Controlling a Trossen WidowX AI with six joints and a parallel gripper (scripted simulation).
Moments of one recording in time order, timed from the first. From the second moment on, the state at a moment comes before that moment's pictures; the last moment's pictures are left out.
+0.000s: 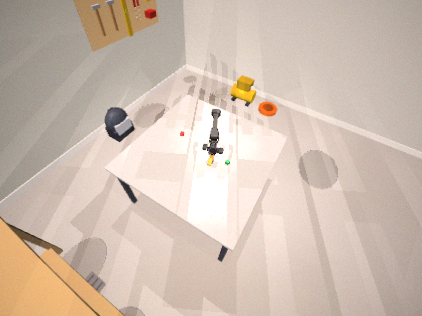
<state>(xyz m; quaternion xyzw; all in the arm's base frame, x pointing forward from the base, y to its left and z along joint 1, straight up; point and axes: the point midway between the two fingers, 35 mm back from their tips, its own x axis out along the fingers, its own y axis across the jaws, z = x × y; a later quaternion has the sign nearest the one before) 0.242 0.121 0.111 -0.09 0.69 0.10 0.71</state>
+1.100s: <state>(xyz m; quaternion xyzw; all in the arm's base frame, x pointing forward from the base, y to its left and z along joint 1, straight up) 0.242 0.121 0.108 -0.09 0.69 0.10 0.71</state>
